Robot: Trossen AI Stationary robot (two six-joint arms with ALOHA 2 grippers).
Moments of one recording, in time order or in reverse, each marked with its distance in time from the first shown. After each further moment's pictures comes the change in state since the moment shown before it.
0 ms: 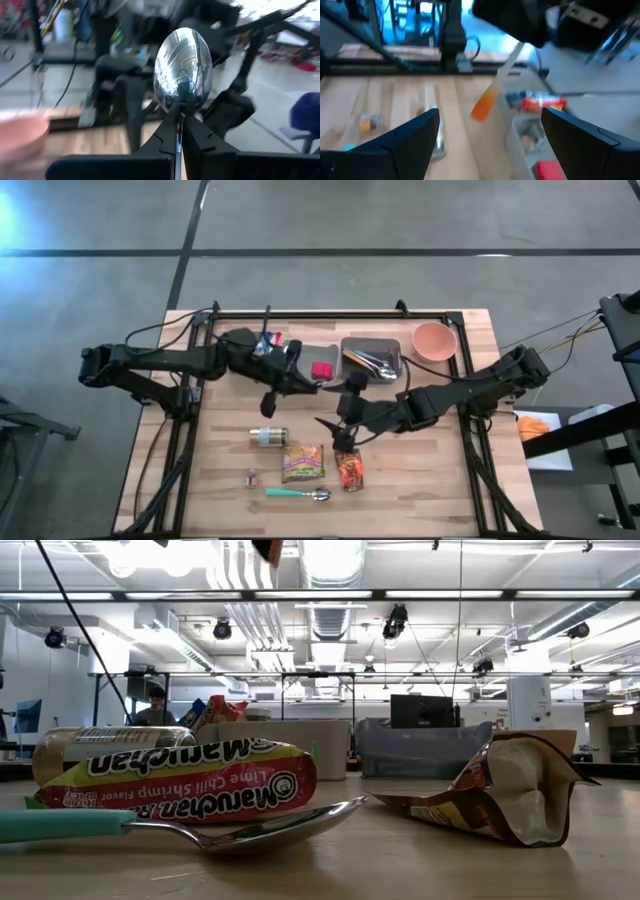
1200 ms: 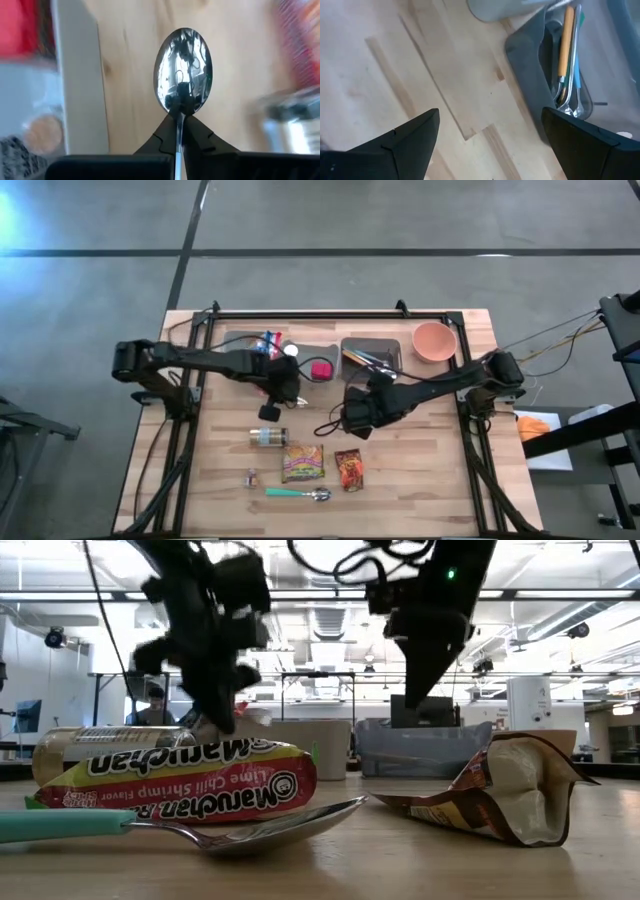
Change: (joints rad) left arm 0.055 0.287 -0.002 -0.818 -0.336 0.429; right arm -0.127 0.193 0.022 -0.847 -0.124 0.539
